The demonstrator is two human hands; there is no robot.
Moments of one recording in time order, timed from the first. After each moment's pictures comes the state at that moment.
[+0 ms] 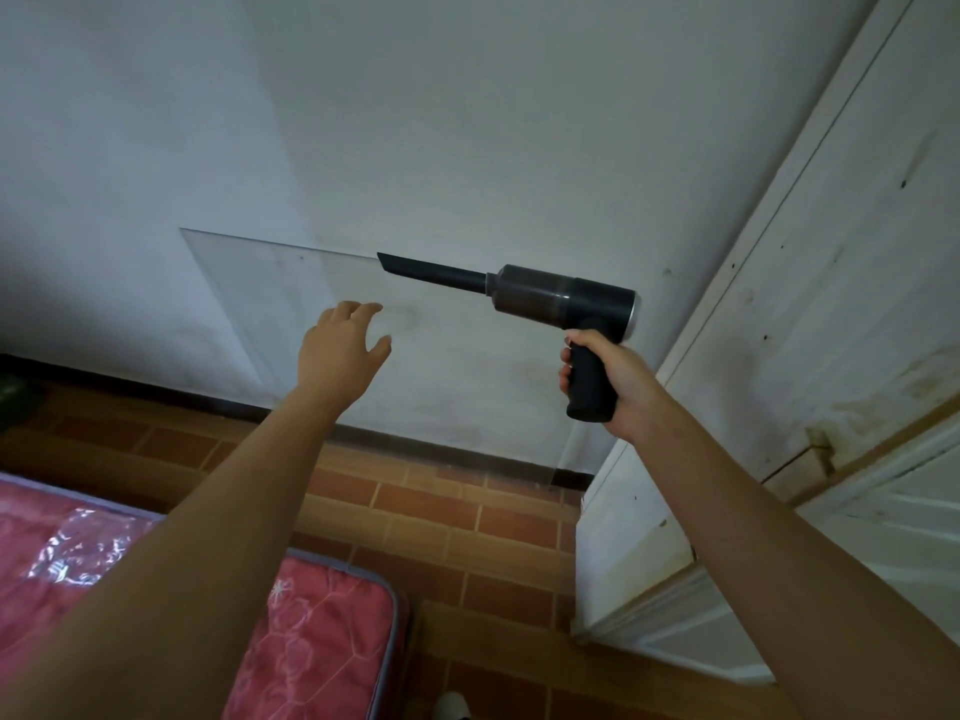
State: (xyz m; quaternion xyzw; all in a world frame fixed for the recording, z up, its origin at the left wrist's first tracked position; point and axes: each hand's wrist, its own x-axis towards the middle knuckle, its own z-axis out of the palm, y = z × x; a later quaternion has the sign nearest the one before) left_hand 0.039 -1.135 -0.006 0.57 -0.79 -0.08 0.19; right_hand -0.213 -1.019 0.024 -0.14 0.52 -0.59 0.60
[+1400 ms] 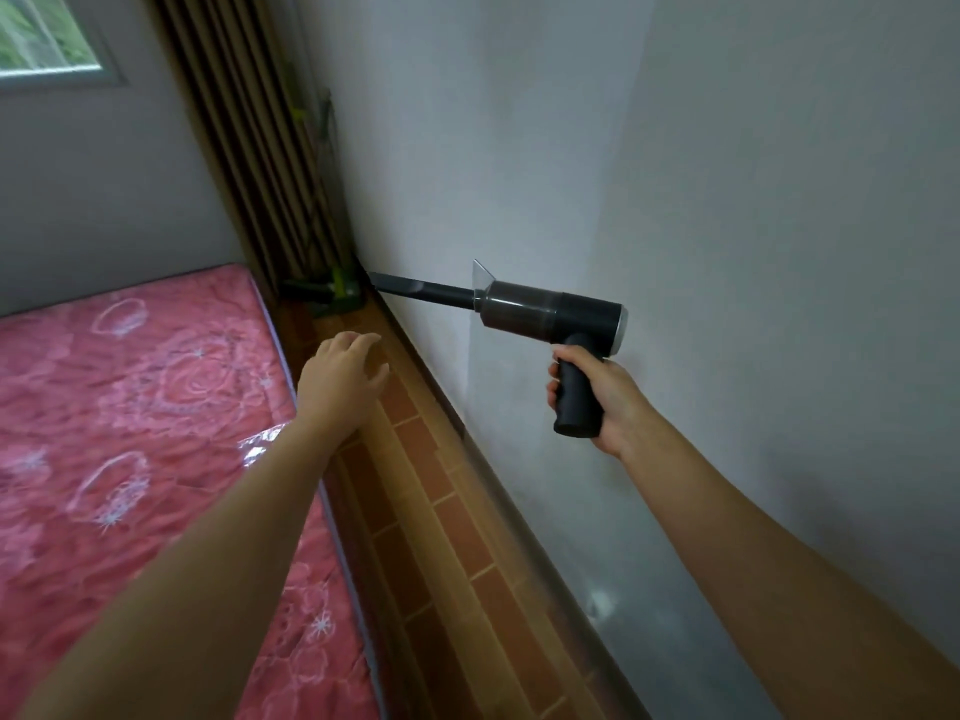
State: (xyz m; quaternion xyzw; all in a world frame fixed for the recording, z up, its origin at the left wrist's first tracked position) left_hand 0.172 -1.269 -0.011 0.86 -0.47 0.00 0.20; right_hand -0.063 -1.385 0.020 -0.35 0.43 -0.29 0.78
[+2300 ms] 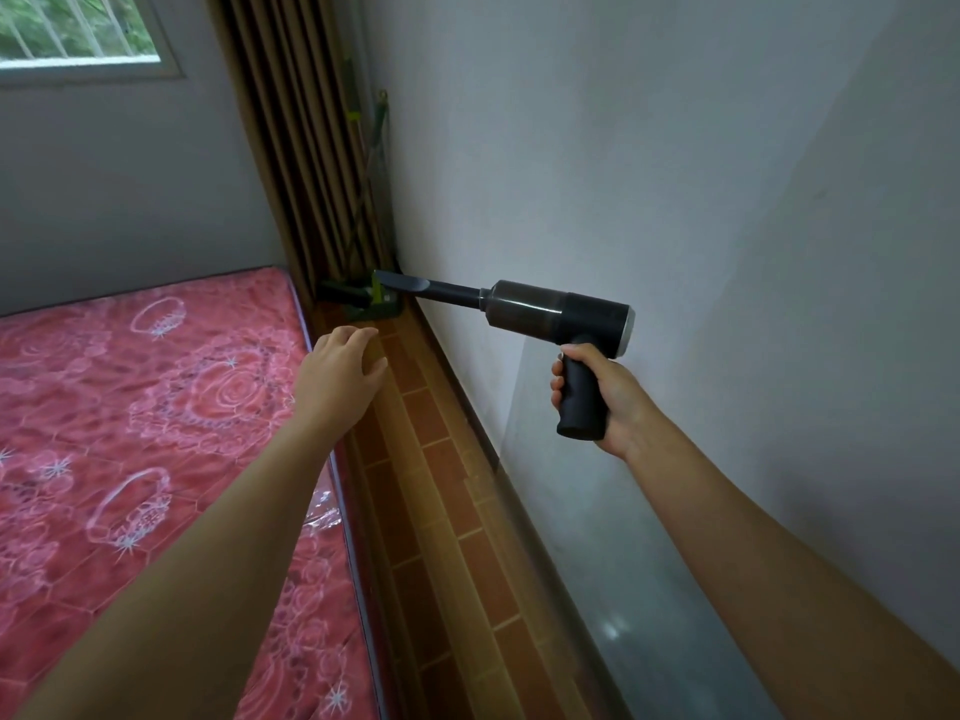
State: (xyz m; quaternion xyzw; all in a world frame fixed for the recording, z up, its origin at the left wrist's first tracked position) left_hand 0.300 -1.323 -0.020 0.88 -0.43 0.03 0.22; right_hand 0.069 -1.470 0.011 -0.36 0.40 -0.24 0.81
